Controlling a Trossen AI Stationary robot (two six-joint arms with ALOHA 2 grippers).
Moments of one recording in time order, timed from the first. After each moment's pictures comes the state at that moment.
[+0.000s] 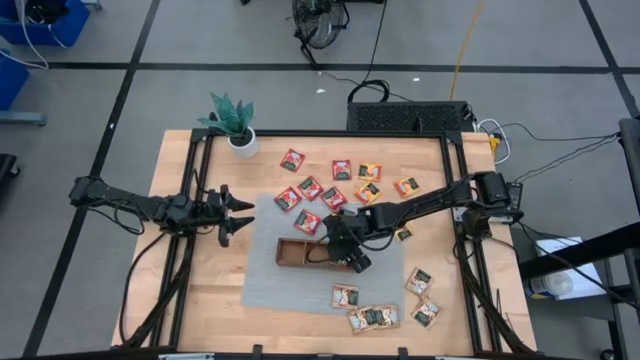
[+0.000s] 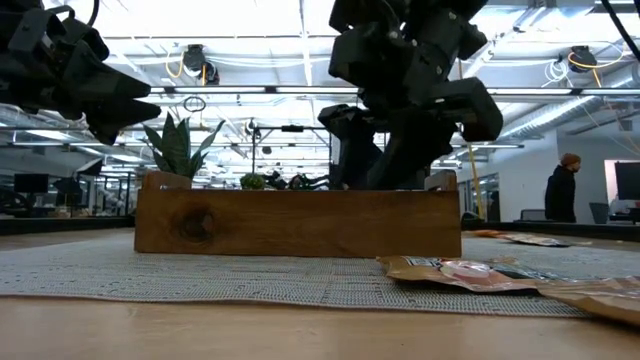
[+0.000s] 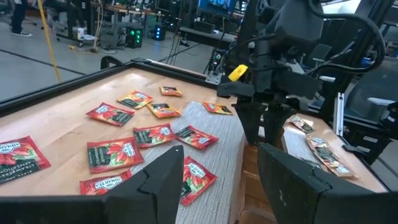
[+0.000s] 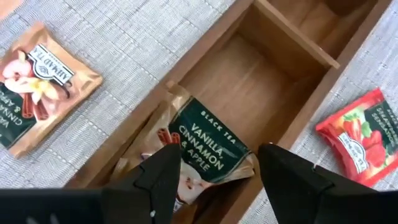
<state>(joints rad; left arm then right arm) -0.23 0.24 0.01 0.16 -0.35 -0.27 0.13 1.83 1.18 -0.36 -0.14 -0.46</state>
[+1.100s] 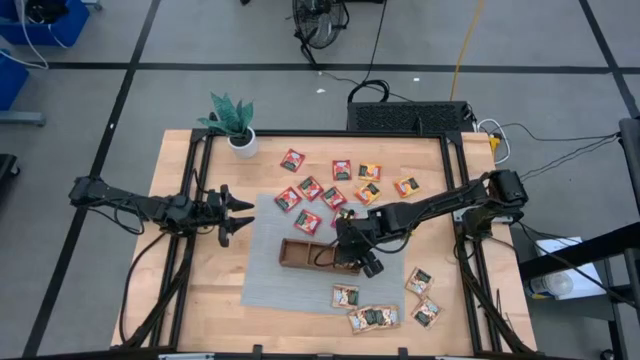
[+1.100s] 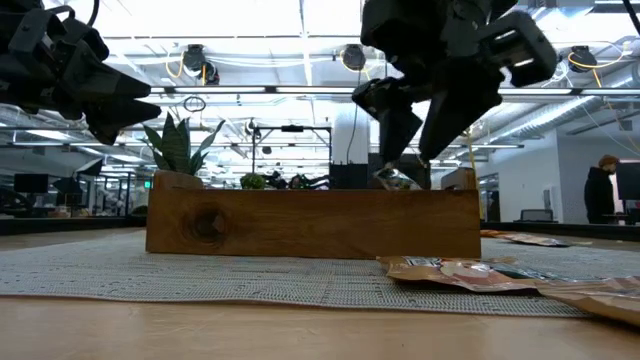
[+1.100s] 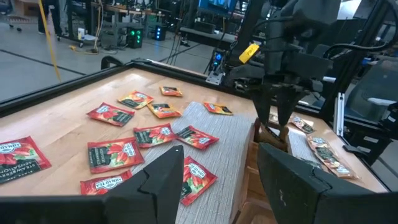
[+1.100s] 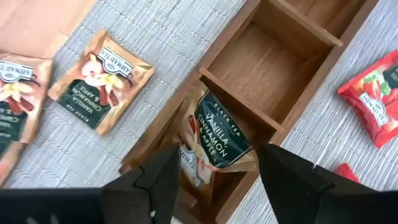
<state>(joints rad) -0.23 0.24 0.01 0.16 -0.35 -0.27 0.19 1.71 1.18 -0.55 -0.13 -0.28</state>
